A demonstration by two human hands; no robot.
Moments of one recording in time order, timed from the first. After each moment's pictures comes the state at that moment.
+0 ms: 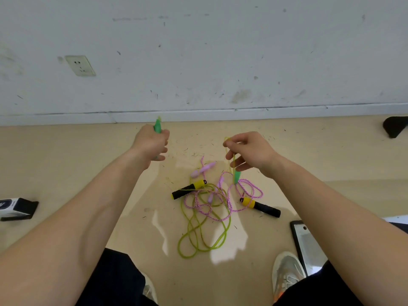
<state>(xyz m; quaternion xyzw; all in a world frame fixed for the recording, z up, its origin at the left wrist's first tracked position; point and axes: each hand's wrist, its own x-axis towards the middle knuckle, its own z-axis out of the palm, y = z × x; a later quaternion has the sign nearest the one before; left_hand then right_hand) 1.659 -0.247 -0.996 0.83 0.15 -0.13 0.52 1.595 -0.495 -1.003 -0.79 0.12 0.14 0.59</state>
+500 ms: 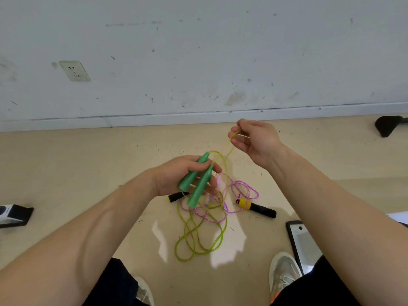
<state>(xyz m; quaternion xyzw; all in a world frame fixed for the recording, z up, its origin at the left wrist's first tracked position) 1.605 -0.293 -1.001 0.63 -0.07 -0.49 0.60 1.608 -0.507 -0.982 -0.52 0.24 0.02 0.82</state>
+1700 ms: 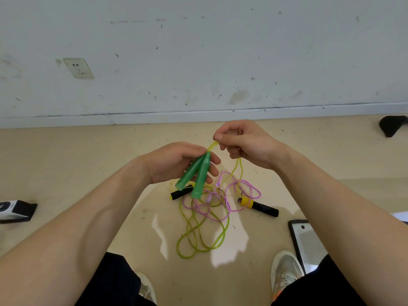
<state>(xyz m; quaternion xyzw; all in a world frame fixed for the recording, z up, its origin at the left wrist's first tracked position) 1.613 -0.278 -0.973 0.65 -0.12 -0.48 0.58 1.595 -0.494 -0.975 -0.71 -0.02 0.15 0.69</state>
